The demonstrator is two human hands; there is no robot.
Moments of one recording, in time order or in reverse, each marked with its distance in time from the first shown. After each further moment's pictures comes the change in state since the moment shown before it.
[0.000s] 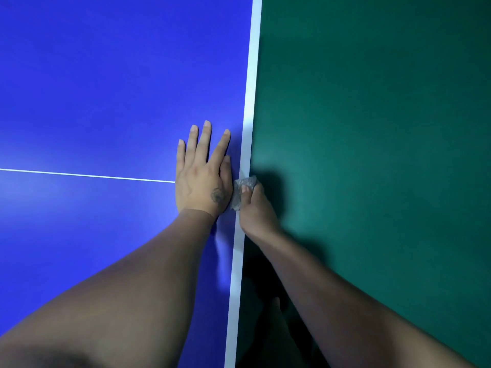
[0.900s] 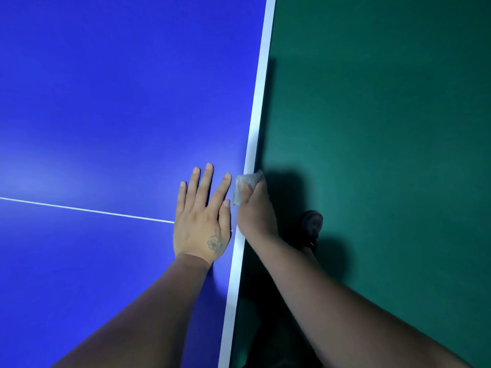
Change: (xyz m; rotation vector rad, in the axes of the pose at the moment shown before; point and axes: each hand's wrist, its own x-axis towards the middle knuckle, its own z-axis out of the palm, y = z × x) left_hand 0.002 0.002 0.000 0.013 -0.040 0.012; right_hand 0.060 -0.057 -0.021 0.077 0.033 -0.112
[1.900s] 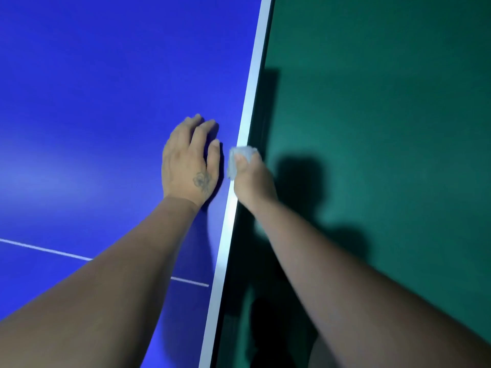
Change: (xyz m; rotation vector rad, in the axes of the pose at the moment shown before) left_hand 0.198 0.012 -0.001 -0.160 0.119 -0.126; right_hand 0.125 -0.085 -0.054 -0.041 -0.096 -0.074
